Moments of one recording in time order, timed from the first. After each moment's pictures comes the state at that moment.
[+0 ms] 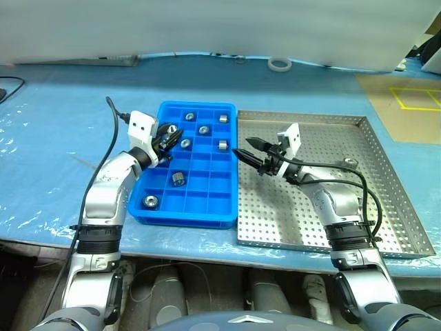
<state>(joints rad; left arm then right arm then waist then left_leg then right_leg) -0.46 0.31 0.11 -0.02 -0.23 0.43 -0.54 -0.48 -0.33 0.01 0.14 0.45 0.39 0.79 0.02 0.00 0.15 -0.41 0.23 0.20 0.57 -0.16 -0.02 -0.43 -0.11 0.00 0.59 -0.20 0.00</state>
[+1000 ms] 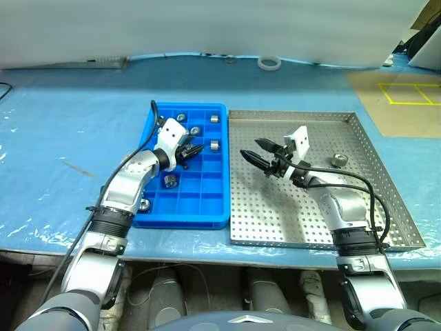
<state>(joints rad) -0.58 0.34 -0.09 0.25 -0.13 0.29 -0.65 -0.42 -0.37 -0.03 0.10 0.41 0.37 0.76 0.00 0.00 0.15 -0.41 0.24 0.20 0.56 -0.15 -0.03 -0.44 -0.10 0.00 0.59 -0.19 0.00</state>
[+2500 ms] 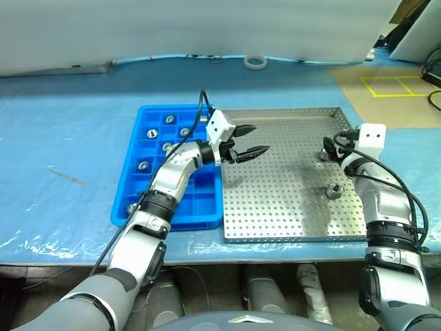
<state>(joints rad) -0.78 0.03 -0.13 0.55 -0.24 -0.01 -0.95 -0.47 -0.49 -0.33 0.31 0.23 0.43 0.19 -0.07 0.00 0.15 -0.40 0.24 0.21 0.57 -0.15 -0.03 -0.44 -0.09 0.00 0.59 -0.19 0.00</state>
